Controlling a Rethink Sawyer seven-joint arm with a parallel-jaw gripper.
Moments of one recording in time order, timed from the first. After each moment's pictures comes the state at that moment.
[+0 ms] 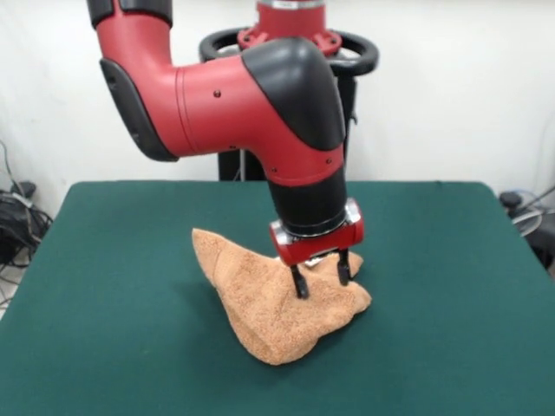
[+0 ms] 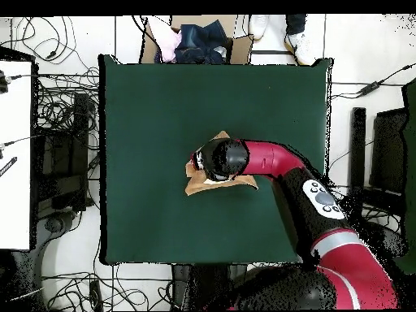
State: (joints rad) arm -0.59 -0.47 0.46 1.63 -0.36 0.63 1.44
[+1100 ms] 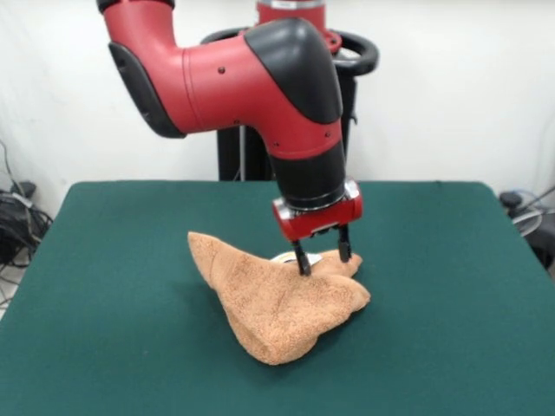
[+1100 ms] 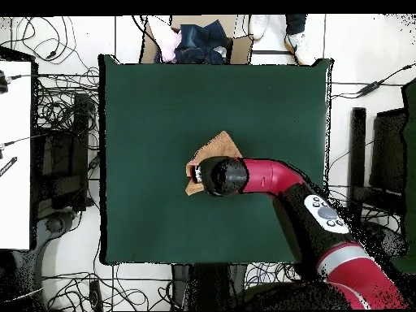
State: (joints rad) arm -0.62 -0.53 0.46 1.79 -0.36 0.51 1.44
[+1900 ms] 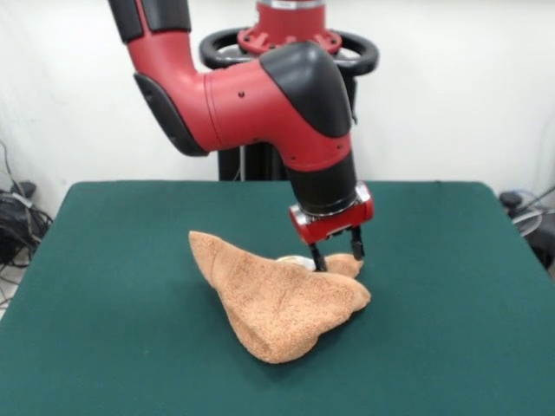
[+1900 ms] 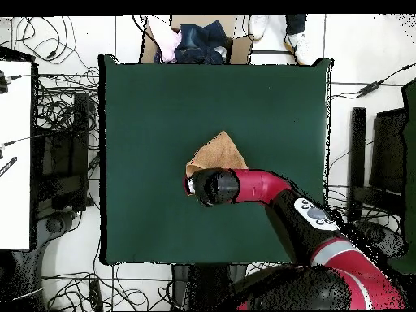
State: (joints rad) arm -0.62 -0.45 0.46 1.82 -0.39 0.46 1.44
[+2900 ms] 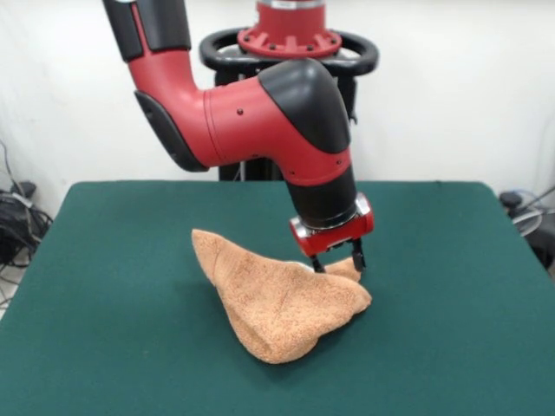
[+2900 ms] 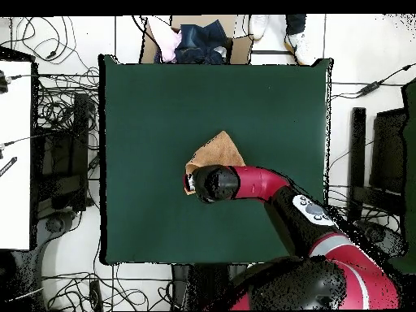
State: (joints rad) arm -0.62 -0.41 0.46 1.78 -0.39 0.46 1.44
